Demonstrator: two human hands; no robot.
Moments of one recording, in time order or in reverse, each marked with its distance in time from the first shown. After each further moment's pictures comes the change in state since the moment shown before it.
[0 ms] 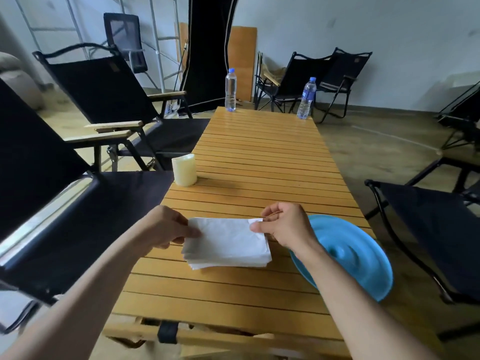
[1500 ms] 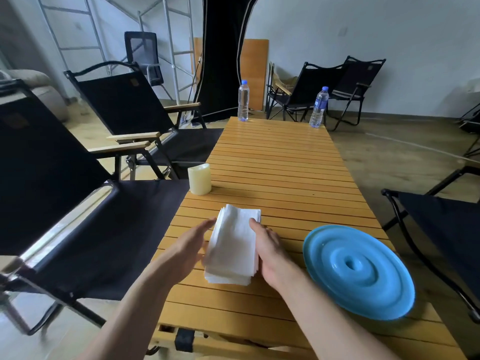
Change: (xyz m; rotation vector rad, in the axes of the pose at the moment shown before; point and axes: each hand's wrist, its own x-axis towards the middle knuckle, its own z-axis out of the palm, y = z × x) left_hand -0.003 -0.005 0.040 -0.665 -0.189 -0.070; right_hand -0.002 0.000 0.082 0.592 -0.150 0.355
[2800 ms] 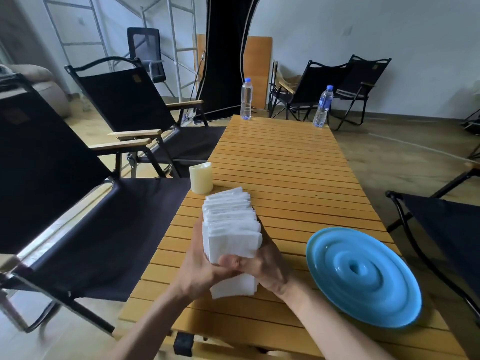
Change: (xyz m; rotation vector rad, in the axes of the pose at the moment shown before) left_hand -0.003 -0.033 0.008 0.202 -0.042 0.848; right_hand -0.019 0.003 -0.013 -0.287 -0.449 -0.670
